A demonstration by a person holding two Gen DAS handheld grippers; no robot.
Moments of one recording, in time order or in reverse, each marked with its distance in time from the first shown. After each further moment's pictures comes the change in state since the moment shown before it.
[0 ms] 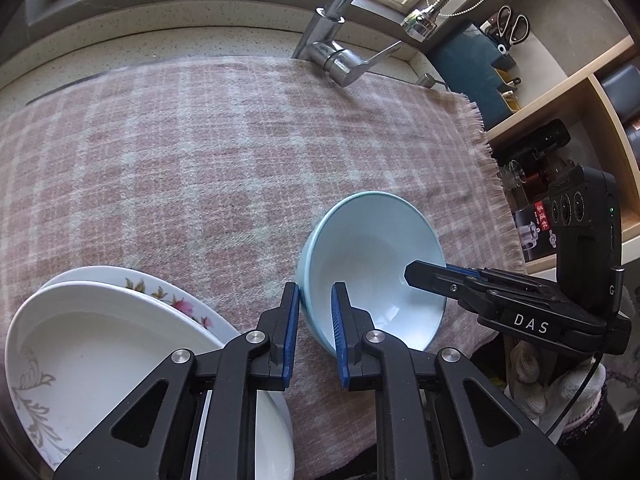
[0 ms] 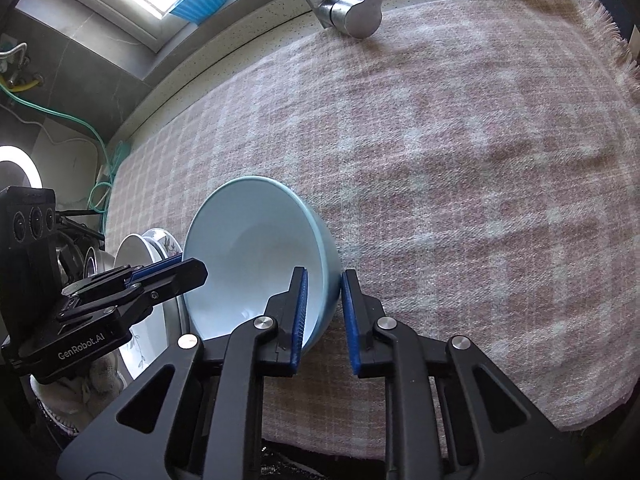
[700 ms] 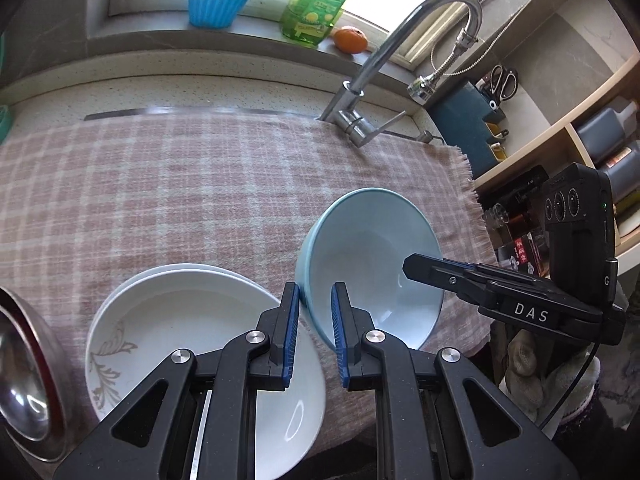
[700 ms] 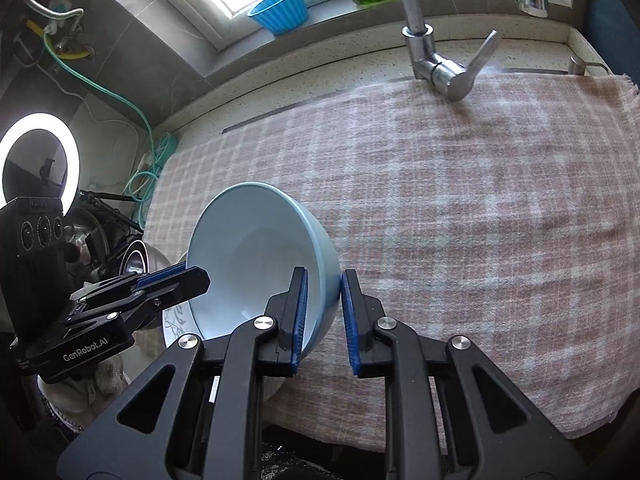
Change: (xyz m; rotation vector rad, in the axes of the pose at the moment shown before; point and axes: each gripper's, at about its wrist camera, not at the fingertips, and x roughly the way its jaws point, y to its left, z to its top) left arm -0.085 0.029 -0.013 -0.066 -0.151 0.001; right arm -0.030 0.093 0.010 -0.159 -0.048 0.057
